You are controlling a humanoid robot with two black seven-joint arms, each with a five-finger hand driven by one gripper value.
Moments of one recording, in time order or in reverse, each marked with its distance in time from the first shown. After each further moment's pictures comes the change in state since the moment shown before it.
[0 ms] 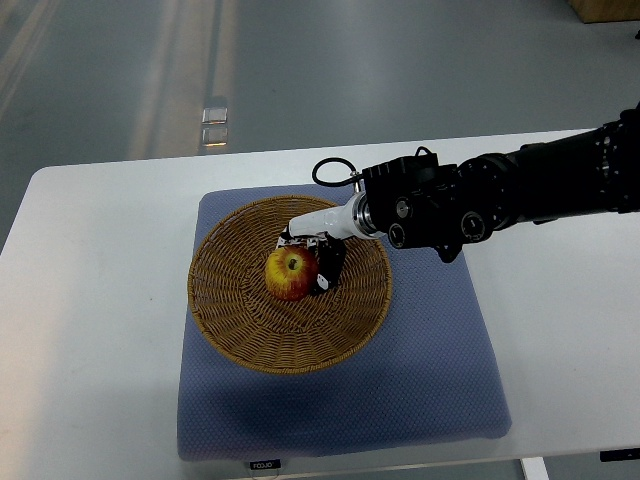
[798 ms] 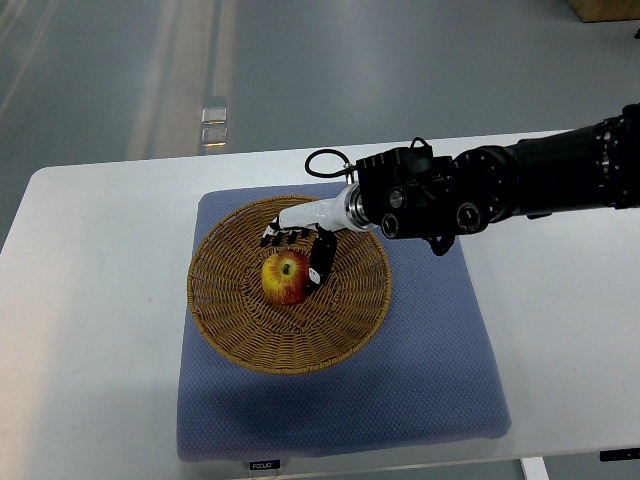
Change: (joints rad) left arm 0.000 0.000 -0.001 0.000 -0.001 0.002 0.000; right arm 0.037 0.000 0.045 -0.012 0.015 0.043 0.000
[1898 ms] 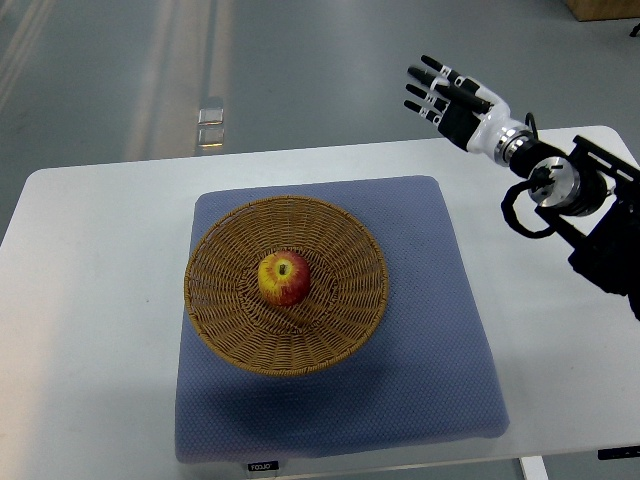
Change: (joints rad) left arm 0.000 0.000 0.000 0.000 0.001 0.000 0.000; right arm -0.854 -0.227 1.454 -0.376 0.408 0.065 0.016
